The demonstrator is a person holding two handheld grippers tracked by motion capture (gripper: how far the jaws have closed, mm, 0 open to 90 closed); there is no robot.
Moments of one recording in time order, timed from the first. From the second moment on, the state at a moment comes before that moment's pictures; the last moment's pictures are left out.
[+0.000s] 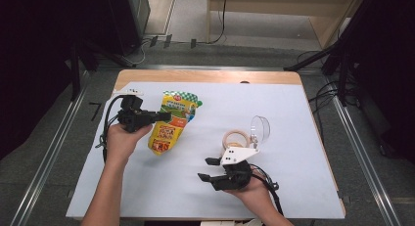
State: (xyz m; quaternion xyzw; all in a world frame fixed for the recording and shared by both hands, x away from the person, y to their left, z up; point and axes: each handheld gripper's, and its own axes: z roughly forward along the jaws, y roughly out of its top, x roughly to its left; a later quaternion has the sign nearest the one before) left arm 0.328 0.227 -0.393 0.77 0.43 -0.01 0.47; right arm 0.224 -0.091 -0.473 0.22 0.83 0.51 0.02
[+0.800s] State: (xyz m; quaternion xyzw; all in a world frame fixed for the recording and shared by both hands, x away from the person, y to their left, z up) left arm 0.294 0.261 -0.393 0.76 0.44 -0.01 0.48; right arm 0.223 -0.087 -0.473 0.22 0.83 0.51 0.02
